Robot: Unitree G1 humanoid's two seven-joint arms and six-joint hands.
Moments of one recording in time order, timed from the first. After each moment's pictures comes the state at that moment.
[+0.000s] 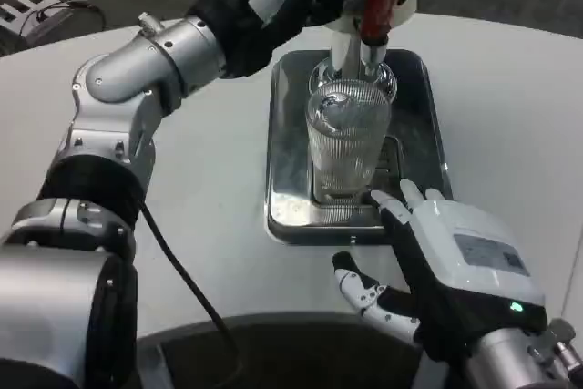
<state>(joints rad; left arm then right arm) -1.43 0.31 0.13 1.27 -0.05 -0.38 -0.78 -0.08 0.04 0.39 -0.66 -1.49 0.43 0.59</state>
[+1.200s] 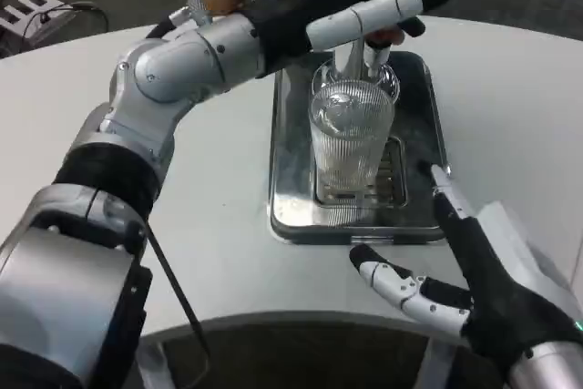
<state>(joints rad) -1.47 0.31 -0.13 1.29 0.20 -0.56 -0.61 -0.01 0.05 0.26 -0.74 -1.05 0.54 0.42</state>
